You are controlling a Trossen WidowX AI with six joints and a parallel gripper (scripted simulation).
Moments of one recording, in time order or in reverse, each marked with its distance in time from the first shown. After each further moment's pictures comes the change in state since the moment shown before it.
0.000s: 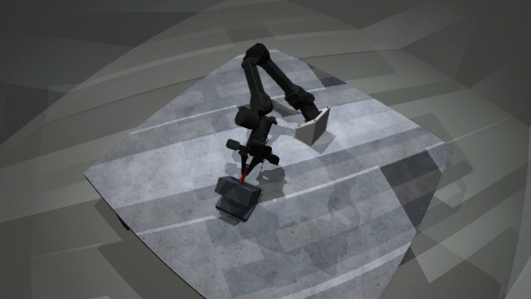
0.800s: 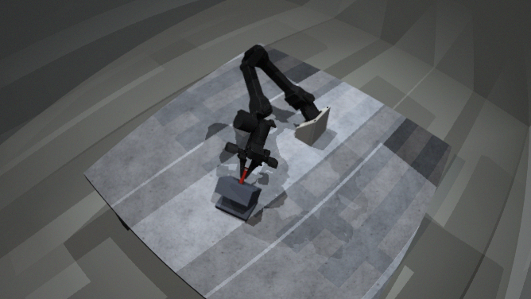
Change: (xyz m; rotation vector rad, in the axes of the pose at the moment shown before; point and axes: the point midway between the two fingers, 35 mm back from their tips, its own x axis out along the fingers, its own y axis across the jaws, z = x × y) arm 0.012 0.000 0.000 0.000 0.001 0.000
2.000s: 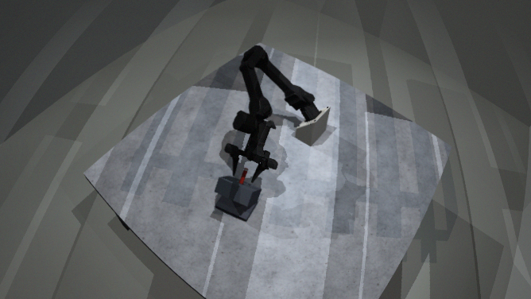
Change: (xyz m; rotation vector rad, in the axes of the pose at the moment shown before) arm 0.004 0.001 0.000 -0.001 -0.004 -0.001
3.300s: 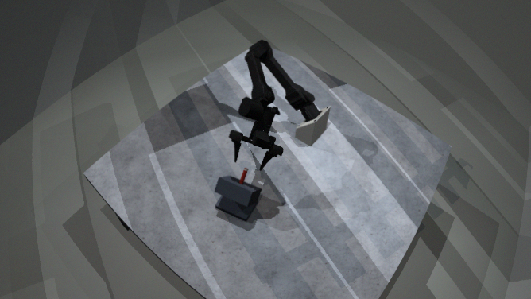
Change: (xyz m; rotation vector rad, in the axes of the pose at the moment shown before) arm -0.050 -0.001 0.010 -0.008 -0.003 0.021
